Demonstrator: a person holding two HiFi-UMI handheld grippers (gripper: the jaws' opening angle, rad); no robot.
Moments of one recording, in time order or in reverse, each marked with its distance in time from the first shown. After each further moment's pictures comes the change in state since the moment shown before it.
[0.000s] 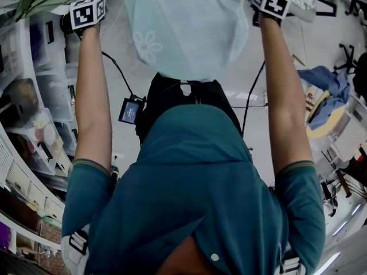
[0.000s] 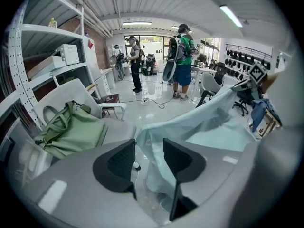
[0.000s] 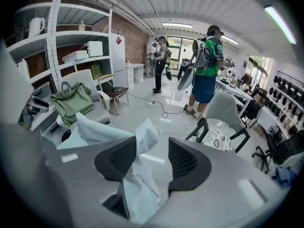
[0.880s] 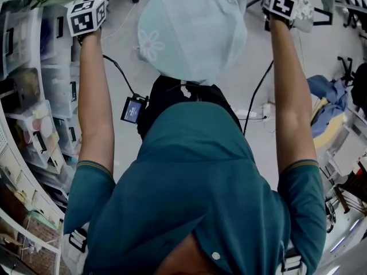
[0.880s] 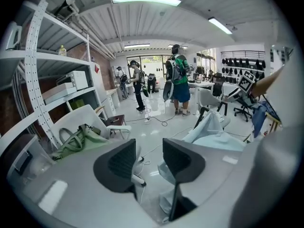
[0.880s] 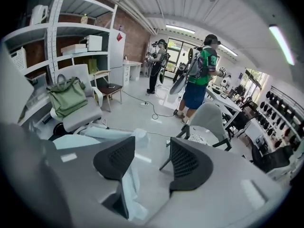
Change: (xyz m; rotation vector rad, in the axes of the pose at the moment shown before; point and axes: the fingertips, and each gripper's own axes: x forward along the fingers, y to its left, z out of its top) left arm -0.116 -0.007 0.050 0.037 -0.225 0.070; right arm -0.048 -0.033 0.025 -0.107 0.000 -0.108
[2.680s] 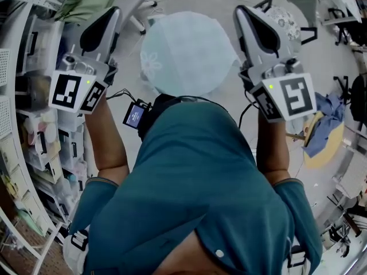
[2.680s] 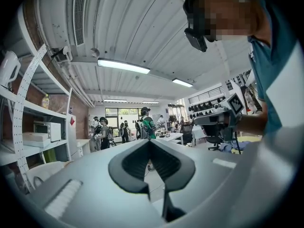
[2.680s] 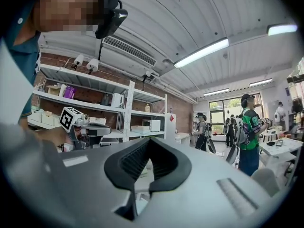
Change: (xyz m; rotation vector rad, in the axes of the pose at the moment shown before) left arm -0.296 -0.171 0.190 0.073 -0.671 -0.288; right arm -0.439 0.132 0.103 -0.110 -0.870 0.616
